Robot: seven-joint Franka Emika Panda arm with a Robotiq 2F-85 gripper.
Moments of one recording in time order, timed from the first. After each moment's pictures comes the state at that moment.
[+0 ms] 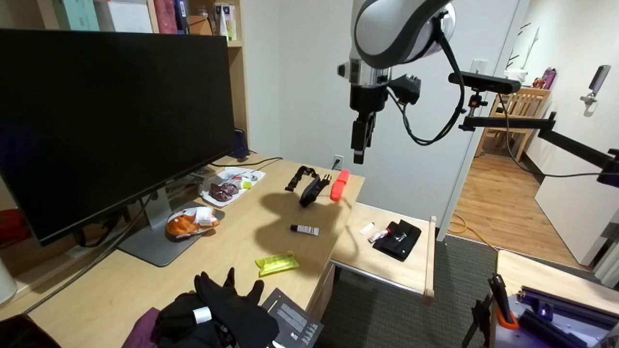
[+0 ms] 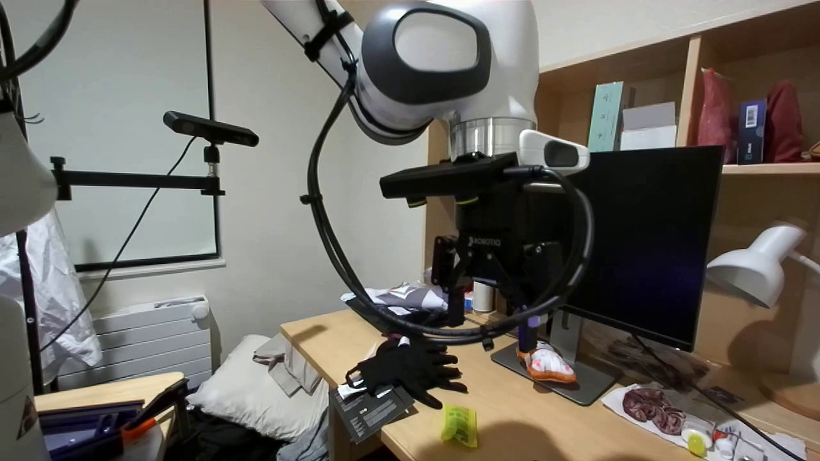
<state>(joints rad) -0.11 -0.02 -0.22 -2.31 -0.13 2.30 -0.45</state>
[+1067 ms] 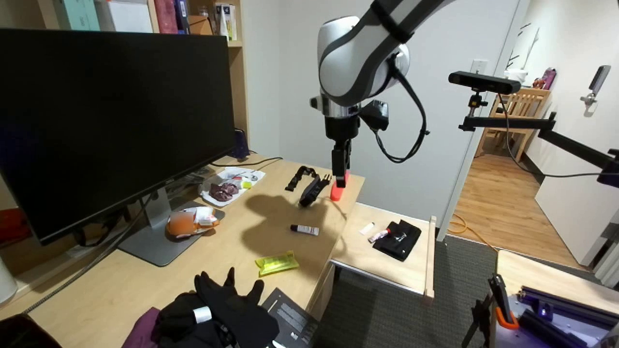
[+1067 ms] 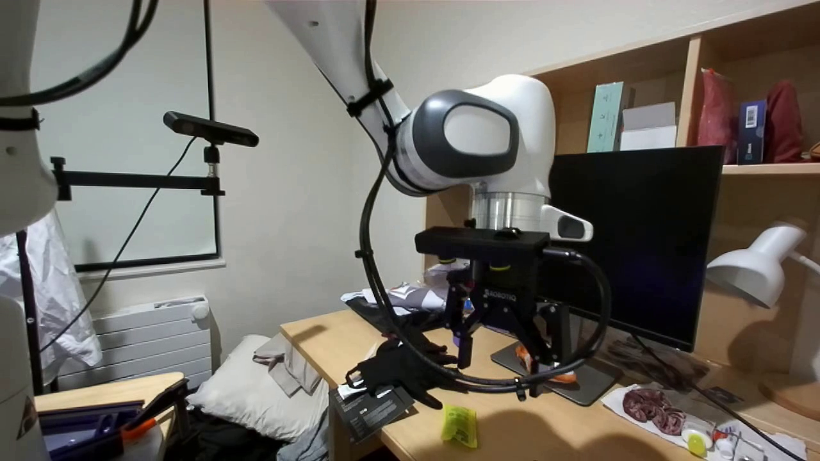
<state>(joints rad) -0.11 0.22 -0.16 -2.18 -0.13 2.32 -0.51</state>
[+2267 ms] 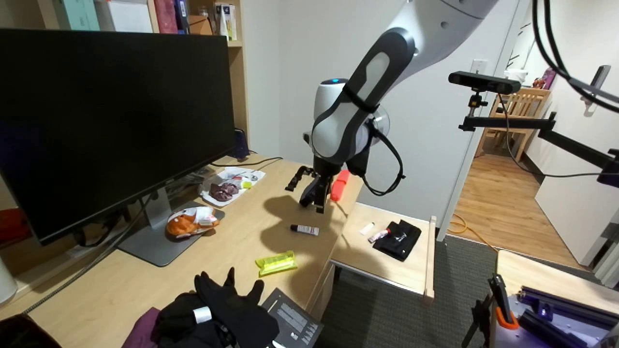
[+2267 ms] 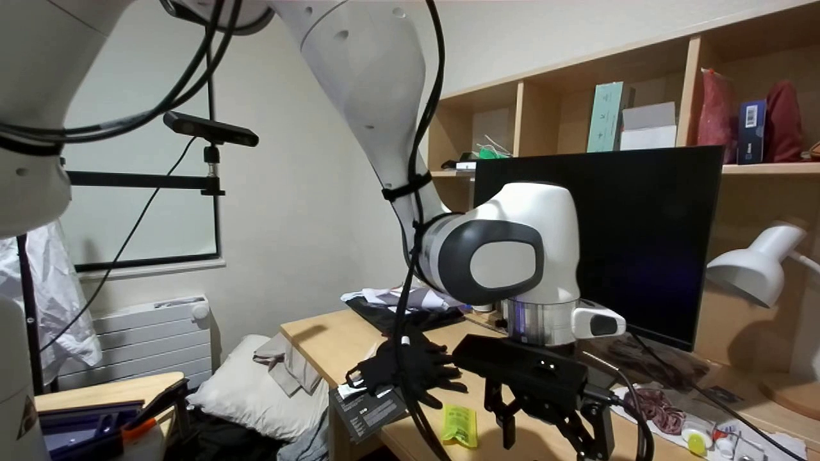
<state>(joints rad) -0.27 0.54 -0.03 -2.08 -0.12 2.70 -0.52</state>
